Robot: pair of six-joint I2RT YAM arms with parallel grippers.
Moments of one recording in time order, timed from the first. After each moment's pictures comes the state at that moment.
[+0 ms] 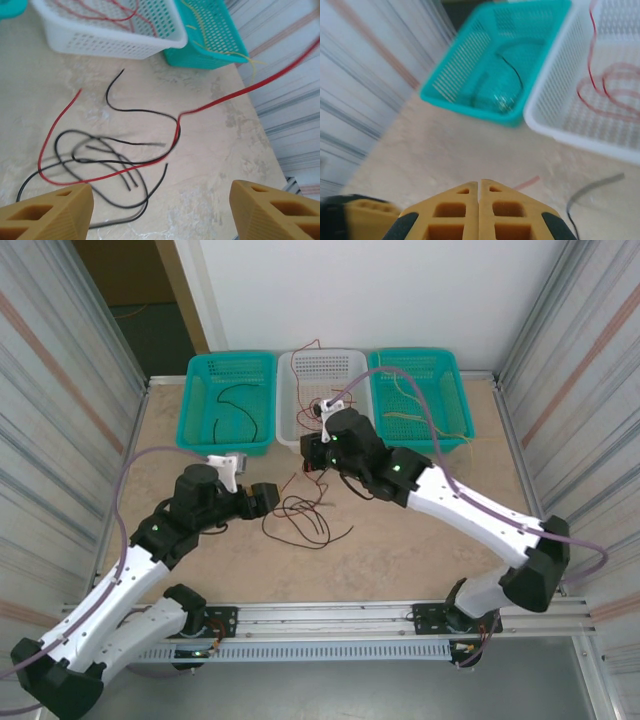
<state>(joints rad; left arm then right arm) -0.55 0.79 0.75 -0.45 0.25 -0.58 0.94 1.42 1.42 -0.41 0.18 0.49</state>
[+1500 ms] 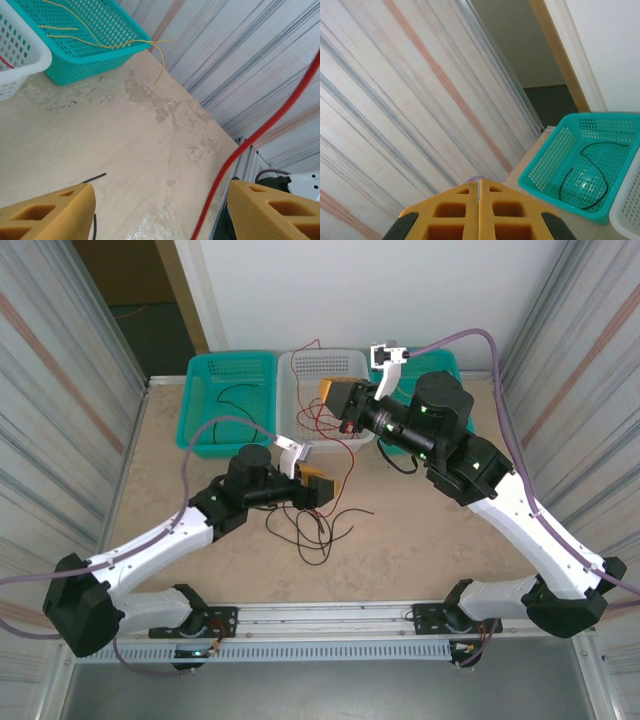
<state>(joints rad) -0.76 1.19 0.84 0.01 0.40 -0.45 0.83 1.25 1.61 -0.33 -0.07 0.58</state>
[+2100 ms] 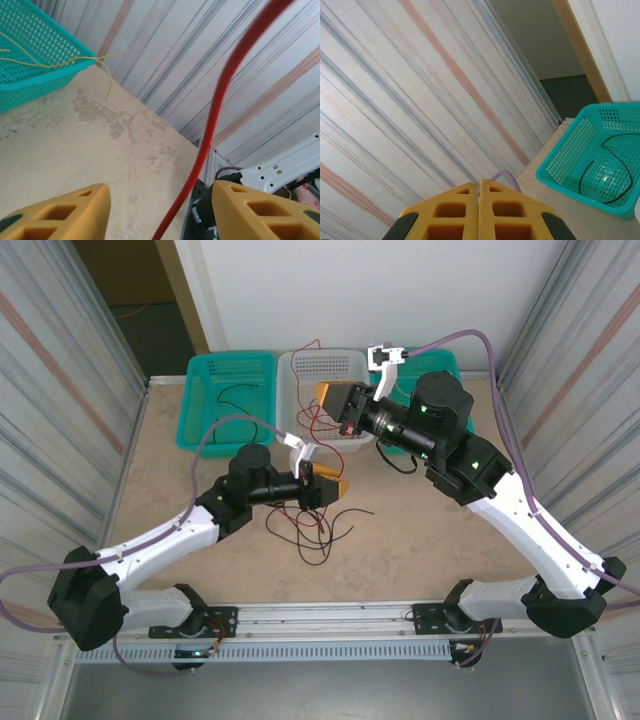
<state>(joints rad) -0.76 1.22 0.82 0.21 0.57 -0.49 0.82 1.25 1.60 -0.32 -0.14 0.63</state>
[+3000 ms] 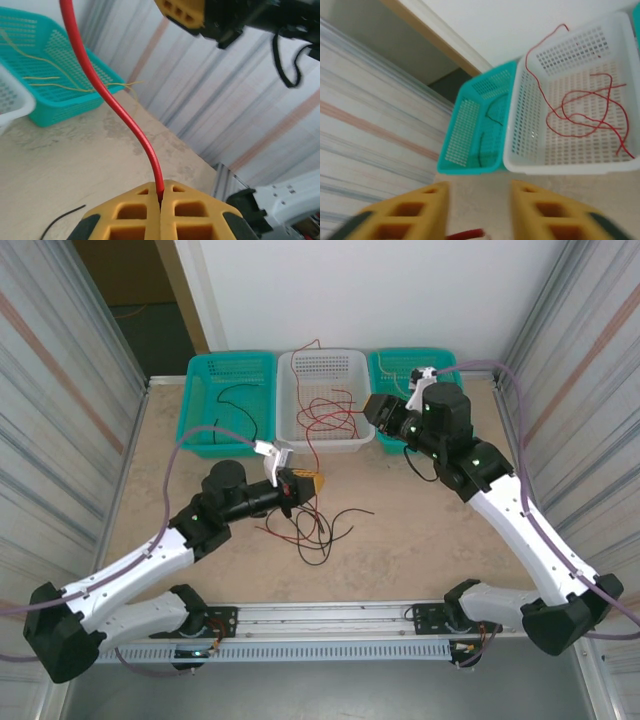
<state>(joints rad) -0.77 0.99 0.74 0.13 0.34 -0.50 0.55 1.18 1.32 -0.44 -0.06 0.77</state>
